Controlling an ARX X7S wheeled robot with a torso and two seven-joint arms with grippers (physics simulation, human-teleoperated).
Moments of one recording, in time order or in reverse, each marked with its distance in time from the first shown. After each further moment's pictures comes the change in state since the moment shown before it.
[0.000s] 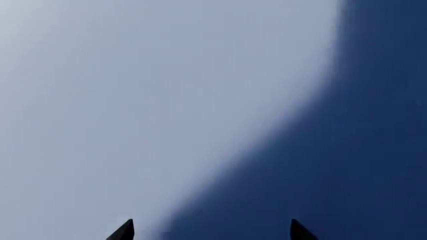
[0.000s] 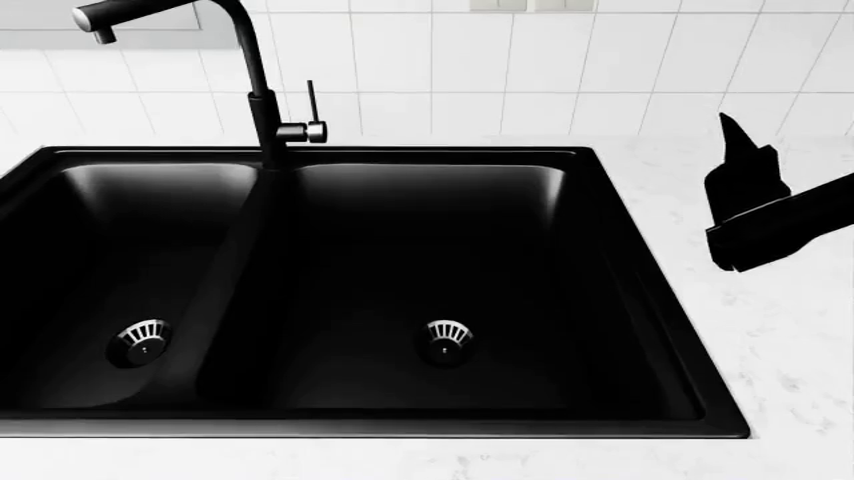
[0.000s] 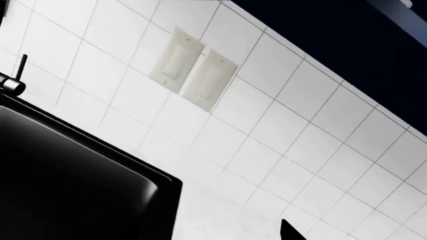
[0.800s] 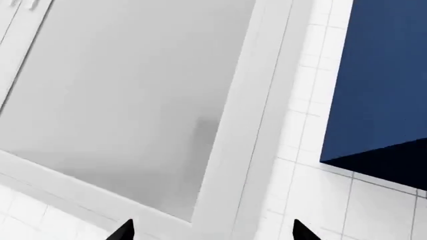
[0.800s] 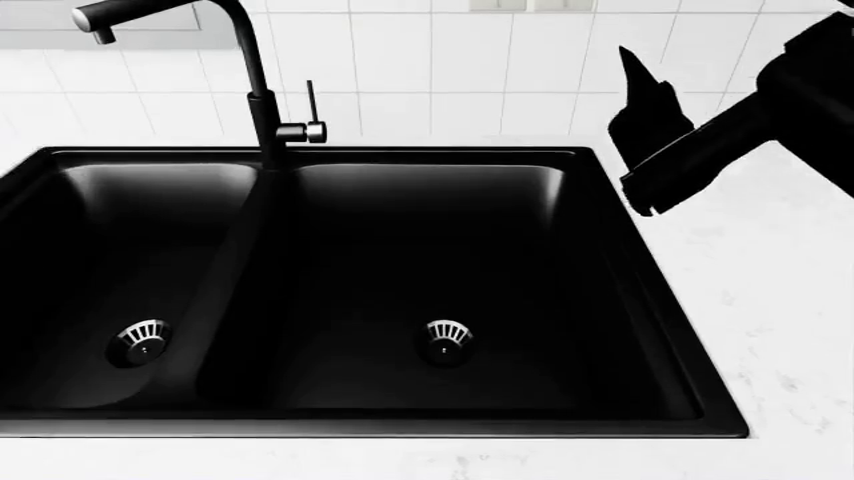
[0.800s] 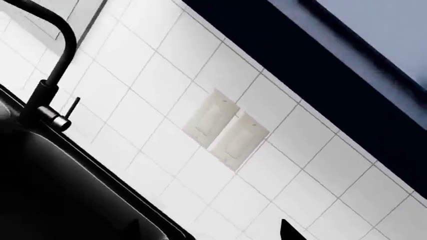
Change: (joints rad) left arm 1.328 -0.623 -1.334 1.289 -0.257 -0.436 -0.499; right arm 0.119 -0.220 -0.026 0.046 -0.269 0.086 -0.266
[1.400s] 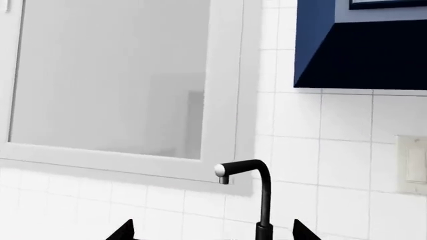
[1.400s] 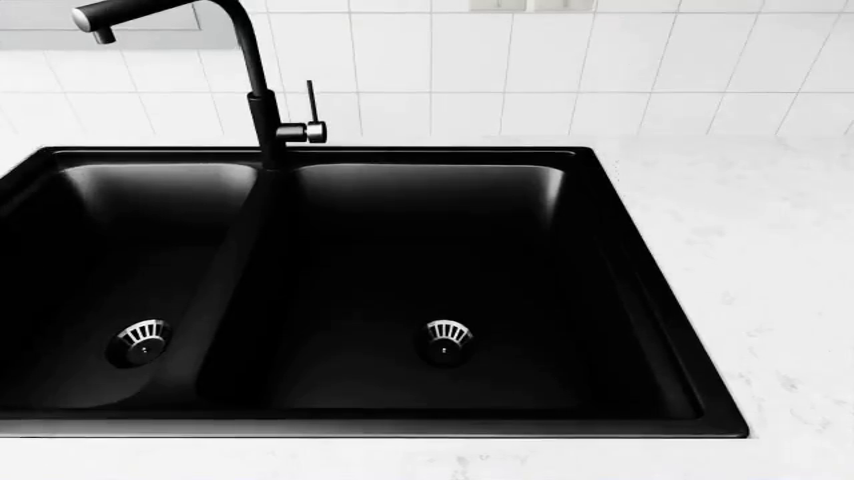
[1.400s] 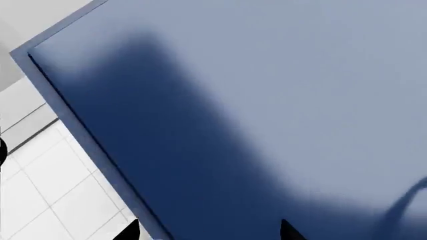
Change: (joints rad) left arm 0.809 -0.235 -0.492 0.566 -0.390 0.026 -0.164; right arm 0.512 -0.304 -0.274 0.350 -1.065 -0.168 -0.986
